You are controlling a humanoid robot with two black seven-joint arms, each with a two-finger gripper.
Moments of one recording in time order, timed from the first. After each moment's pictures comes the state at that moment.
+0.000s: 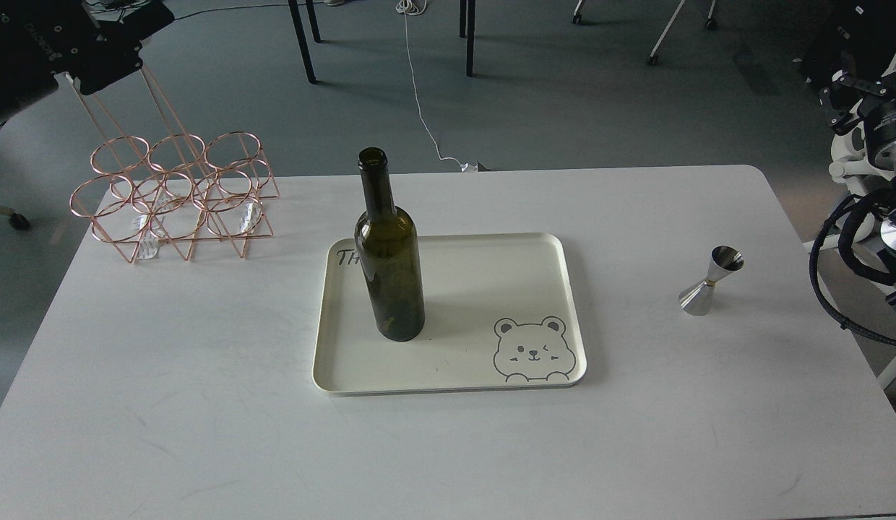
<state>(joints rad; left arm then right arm) -0.84 1.07 -0.77 -1.42 0.68 -0.49 -0.37 0.93 -0.48 0.51 0.35 0.40 0.46 0.49</state>
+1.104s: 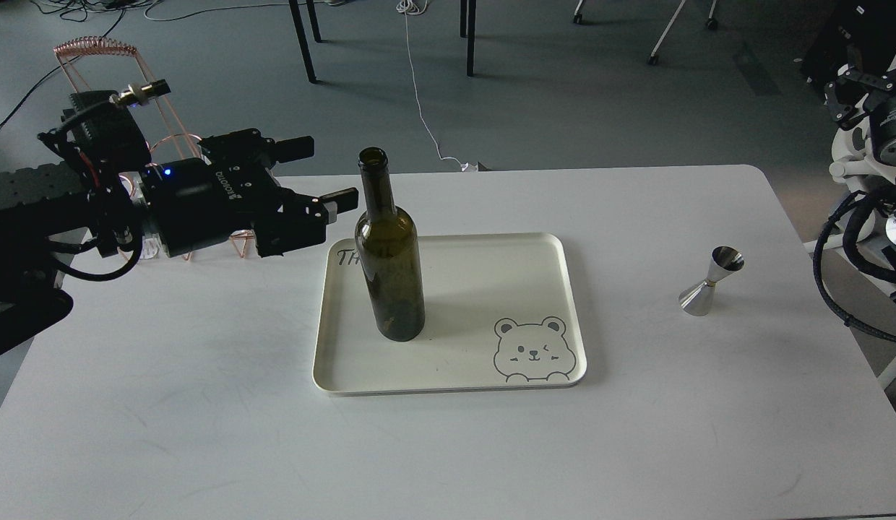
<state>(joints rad) -0.82 0.94 -0.52 -1.66 1.77 -0.05 -0.36 0.94 -0.49 0.52 0.35 0.40 0.46 0.49</state>
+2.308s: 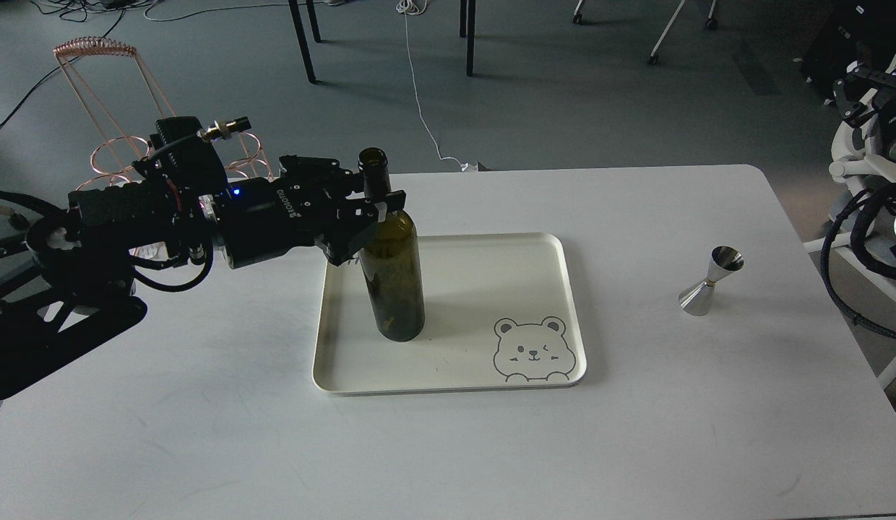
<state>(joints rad) -0.81 0.78 -0.50 -1.56 1.88 -0.04 -0.36 0.94 -0.50 0.51 0.34 0.39 0.46 0.49</state>
